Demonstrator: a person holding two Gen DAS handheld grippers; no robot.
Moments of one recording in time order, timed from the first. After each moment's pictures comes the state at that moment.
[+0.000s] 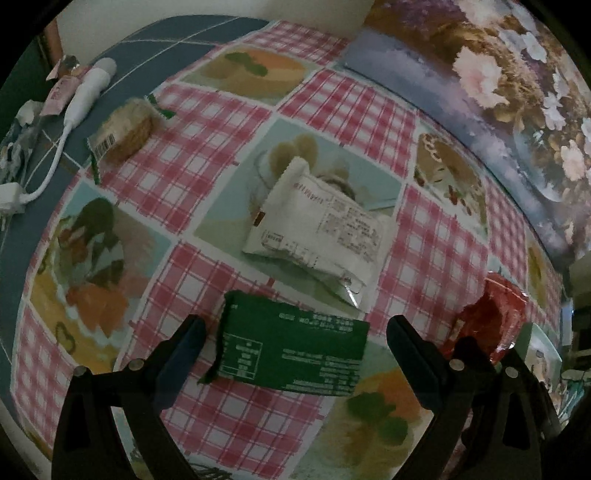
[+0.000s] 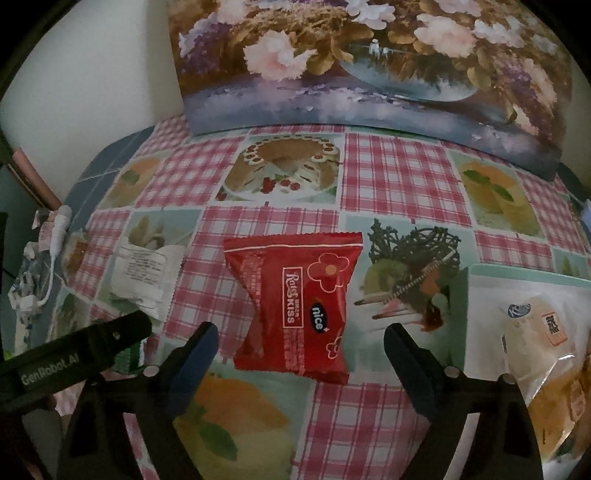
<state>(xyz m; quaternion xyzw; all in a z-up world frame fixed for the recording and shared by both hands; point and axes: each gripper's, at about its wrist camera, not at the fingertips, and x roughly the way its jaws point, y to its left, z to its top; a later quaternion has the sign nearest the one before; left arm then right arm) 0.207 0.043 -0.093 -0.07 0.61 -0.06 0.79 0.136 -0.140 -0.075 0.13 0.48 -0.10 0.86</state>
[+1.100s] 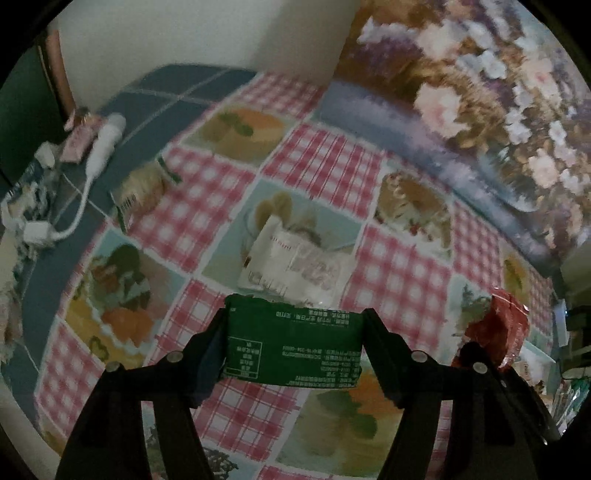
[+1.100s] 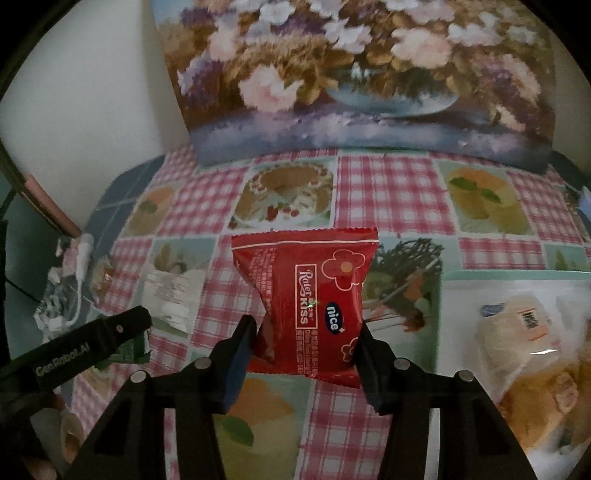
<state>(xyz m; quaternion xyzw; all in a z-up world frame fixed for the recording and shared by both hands) 0.192 0.035 -0.027 -0.05 0.55 -0.07 0.83 0.112 -0.157 -0.032 0.18 0.45 -0.09 0.87</state>
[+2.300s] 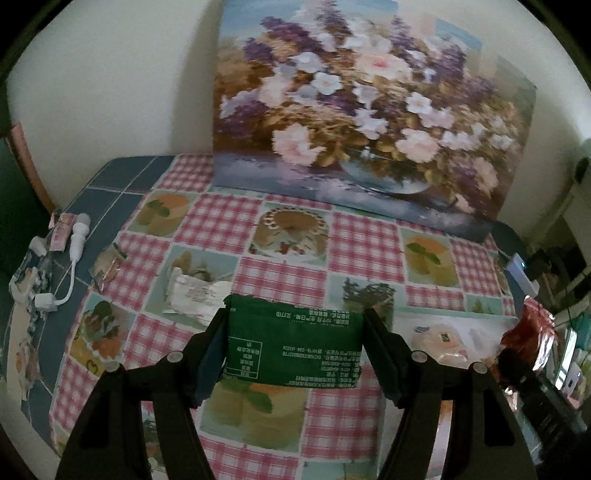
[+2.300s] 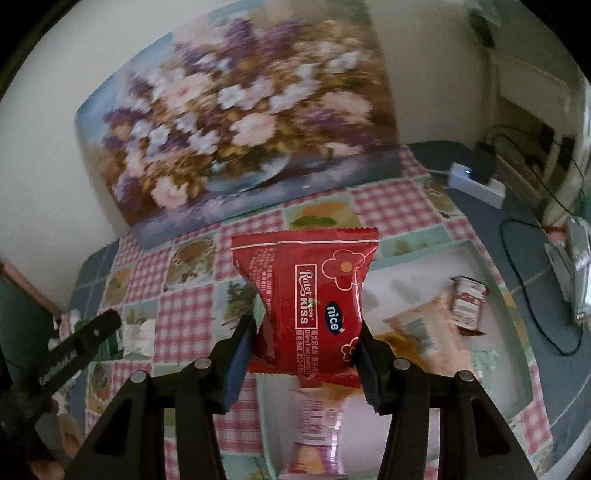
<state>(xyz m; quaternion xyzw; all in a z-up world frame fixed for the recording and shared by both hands) 0.110 -0.074 0.056 0.04 0.46 -0.16 0.87 -0.027 -0.270 0.039 0.26 0.38 -0.22 0.86</state>
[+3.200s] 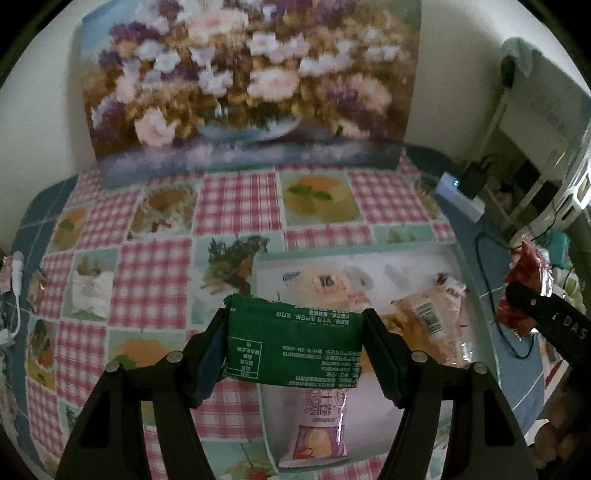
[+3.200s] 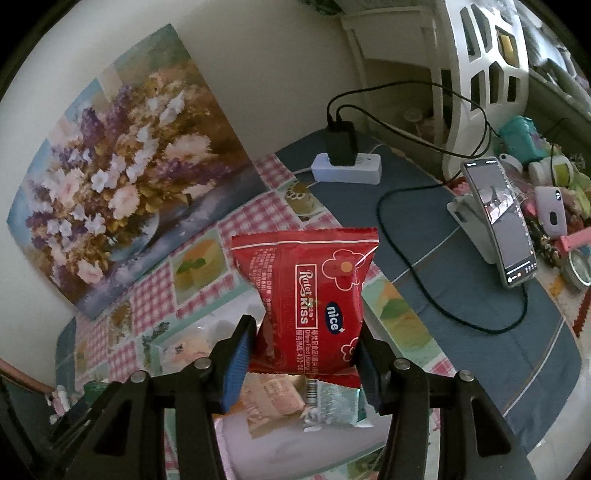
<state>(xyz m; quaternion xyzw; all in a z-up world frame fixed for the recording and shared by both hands) 0.046 -0.193 0.025 0.11 0.49 -0.27 0.82 -0.114 -0.387 0.013 0.34 0.36 -0.33 0.81</state>
